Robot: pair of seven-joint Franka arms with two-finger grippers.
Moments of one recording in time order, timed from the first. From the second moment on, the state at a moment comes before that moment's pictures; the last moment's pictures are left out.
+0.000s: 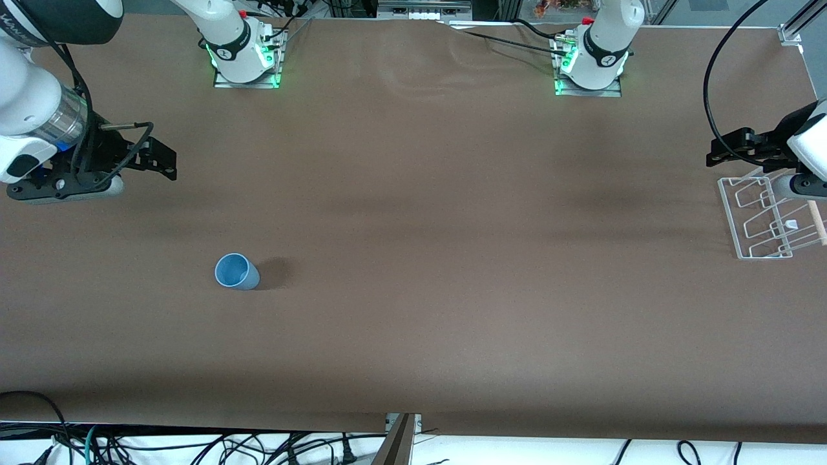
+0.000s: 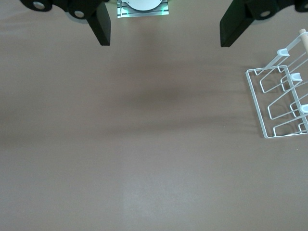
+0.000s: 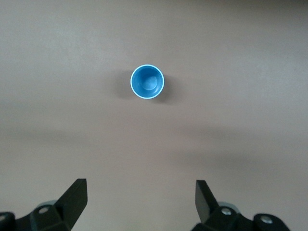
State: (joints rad) left arm -0.01 0.16 0.04 -1.38 -0.02 1.34 0.10; right arm 0.10 0.11 0.06 -1.54 -0.01 1.60 0.03
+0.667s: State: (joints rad) left arm -0.01 0.17 0.03 -1.38 -0.02 1.34 0.14; right arm 0.09 0.39 0.06 -1.55 -0.02 1.76 -0.02
